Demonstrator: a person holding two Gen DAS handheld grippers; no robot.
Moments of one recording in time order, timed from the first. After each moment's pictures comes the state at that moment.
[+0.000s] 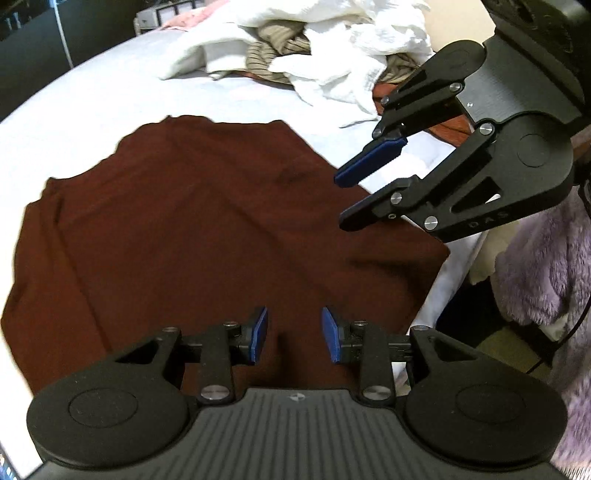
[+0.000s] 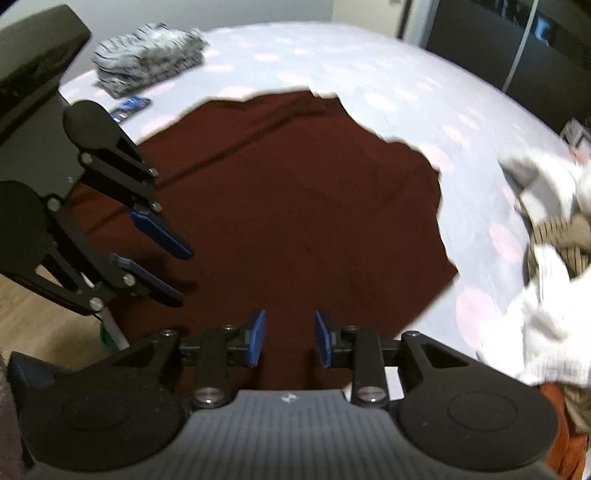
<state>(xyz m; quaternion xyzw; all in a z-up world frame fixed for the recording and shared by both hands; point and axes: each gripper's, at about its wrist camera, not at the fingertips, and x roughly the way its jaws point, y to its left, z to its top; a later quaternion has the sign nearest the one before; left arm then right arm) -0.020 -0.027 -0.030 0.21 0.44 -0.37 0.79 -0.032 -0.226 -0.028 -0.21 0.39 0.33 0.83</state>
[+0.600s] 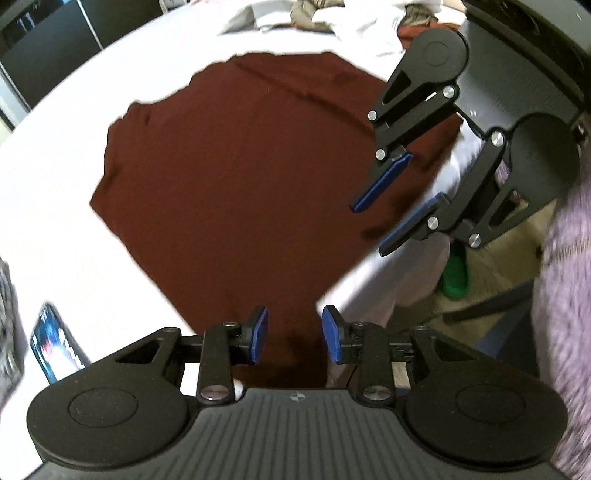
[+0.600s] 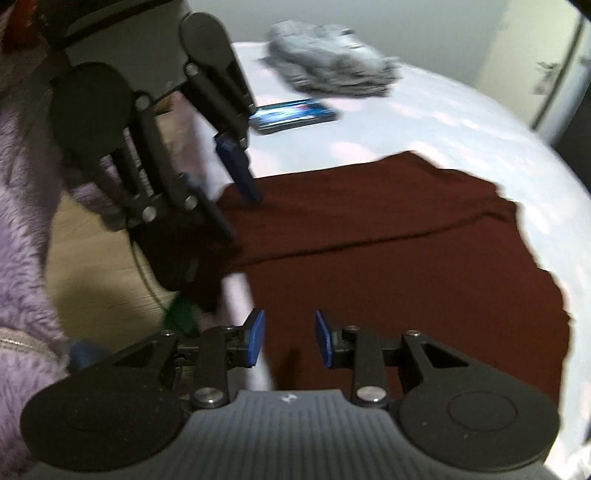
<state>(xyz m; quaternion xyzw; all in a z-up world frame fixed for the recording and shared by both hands) -0.089 0.093 -0.023 0.27 0.48 -0.31 0.78 -0.094 -0.089 -0.055 -0.31 0.33 0.51 0.73</state>
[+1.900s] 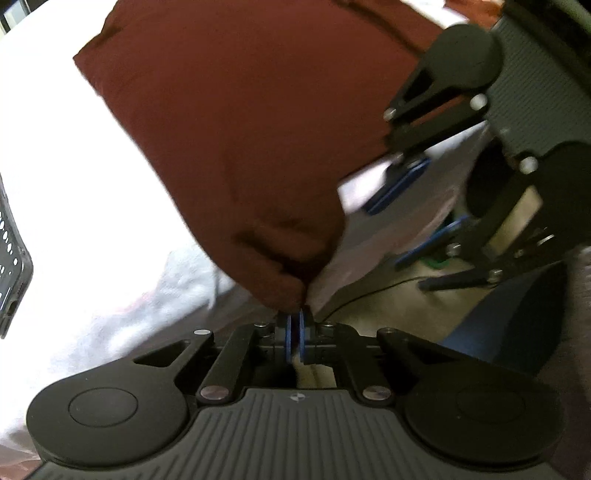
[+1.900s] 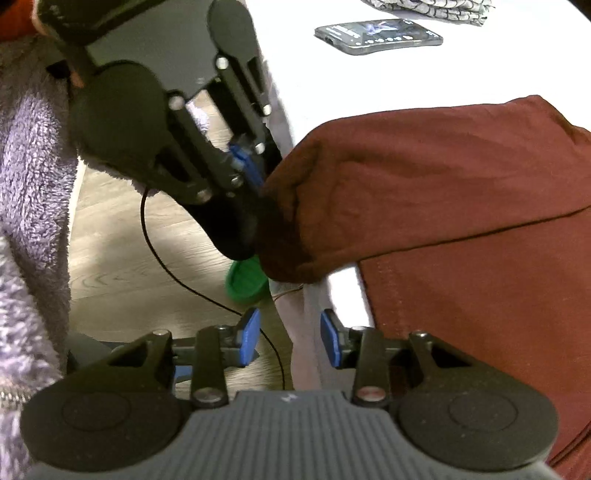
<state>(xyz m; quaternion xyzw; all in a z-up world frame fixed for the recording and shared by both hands) -0.088 0.116 -0.063 0.18 0.57 -0.30 0.74 -0.105 -0.012 -0.118 -0.34 0.44 0.54 0.64</state>
